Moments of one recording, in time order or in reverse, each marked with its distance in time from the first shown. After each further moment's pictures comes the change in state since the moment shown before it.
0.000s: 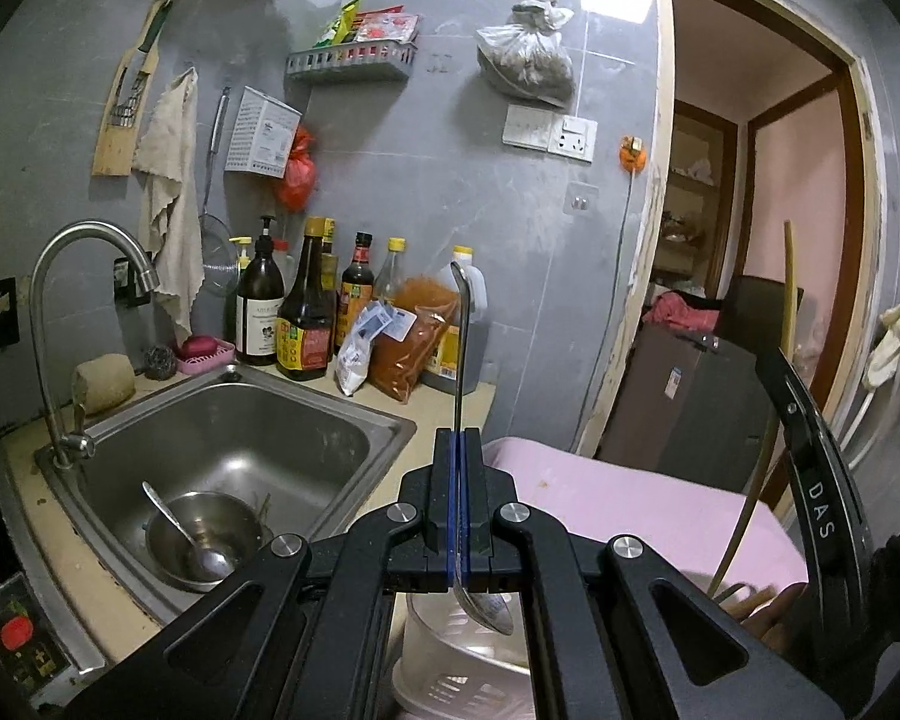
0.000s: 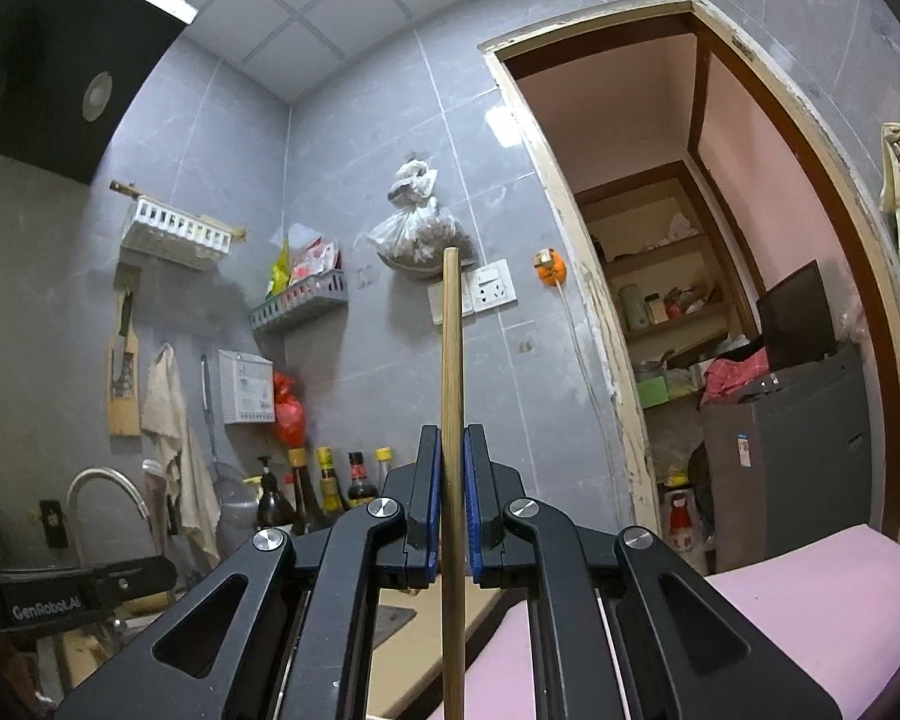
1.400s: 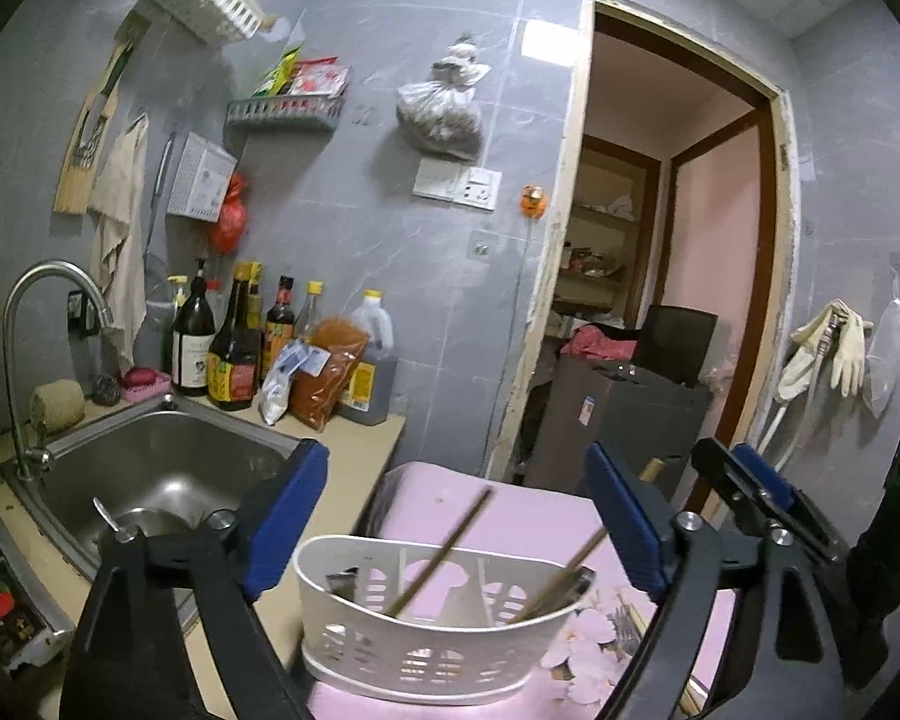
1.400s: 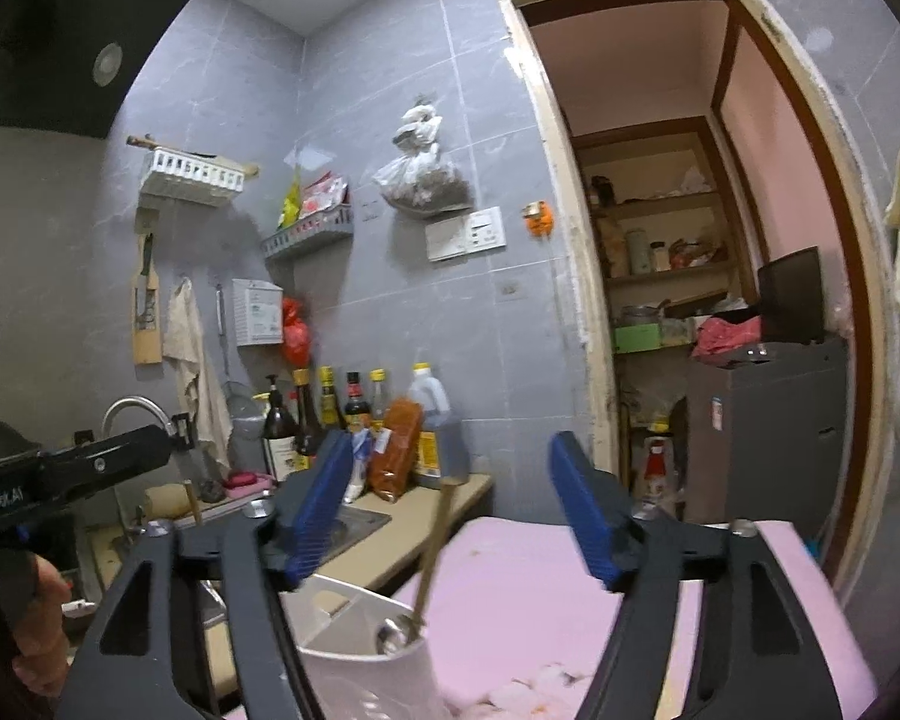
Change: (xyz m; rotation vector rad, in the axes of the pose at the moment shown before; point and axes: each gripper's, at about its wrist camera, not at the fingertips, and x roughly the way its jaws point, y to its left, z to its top) left arm -0.074 -0.045 0.009 0.017 -0.104 -0.189; right arm -0.070 -0.042 0.049 -0.064 0.224 0.017
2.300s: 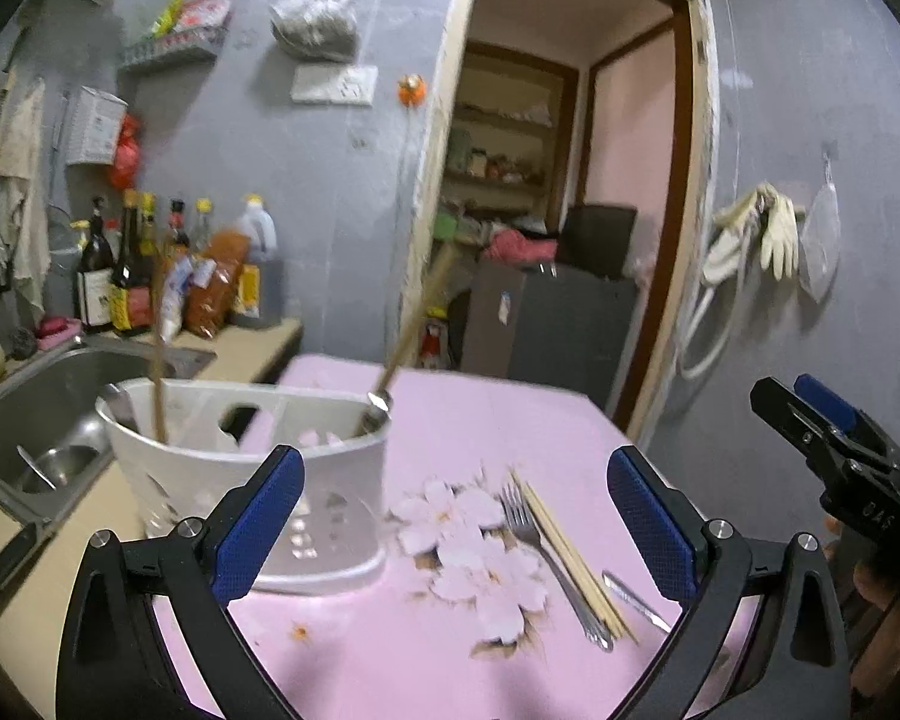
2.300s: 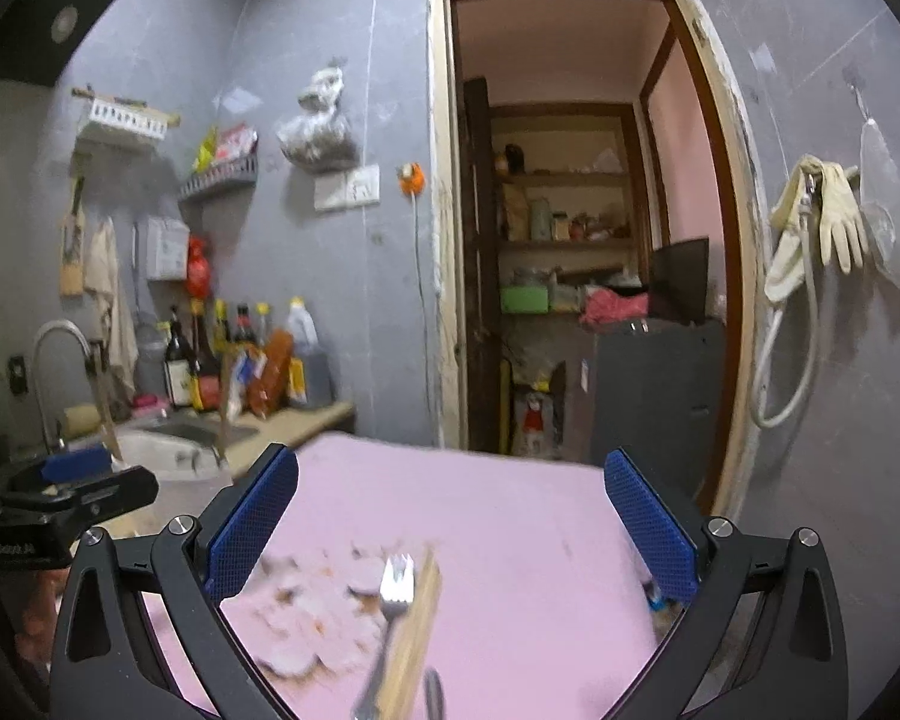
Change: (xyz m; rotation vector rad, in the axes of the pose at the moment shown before) left arm 0.023 -0.103 -0.087 0.098 0.216 -0.158; right arm -0.096 -0.097 -0.020 -0.084 0.149 -0.230
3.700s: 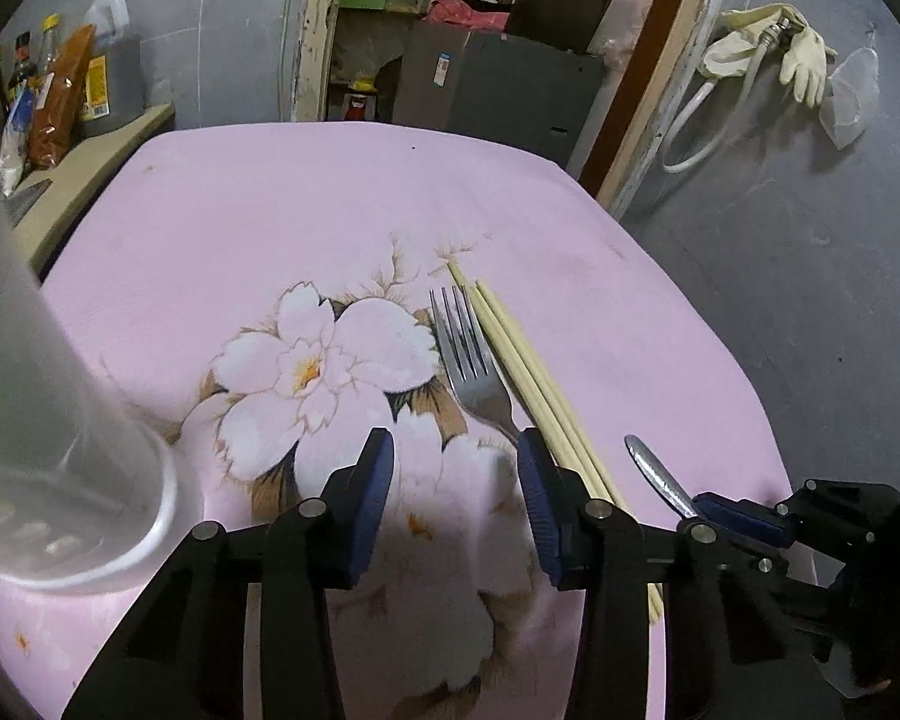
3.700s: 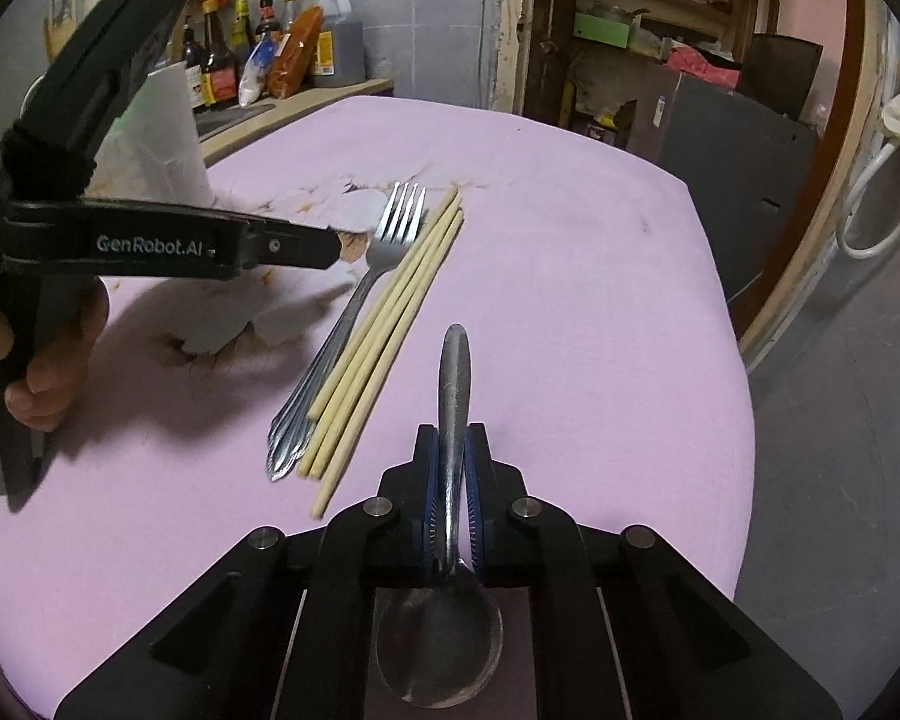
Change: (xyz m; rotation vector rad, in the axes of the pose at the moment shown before) left arm 0.165 -0.014 -0.047 0.015 0.572 -0.170; right arm 0.069 -0.007 -0.109 -0.129 0.709 0.122
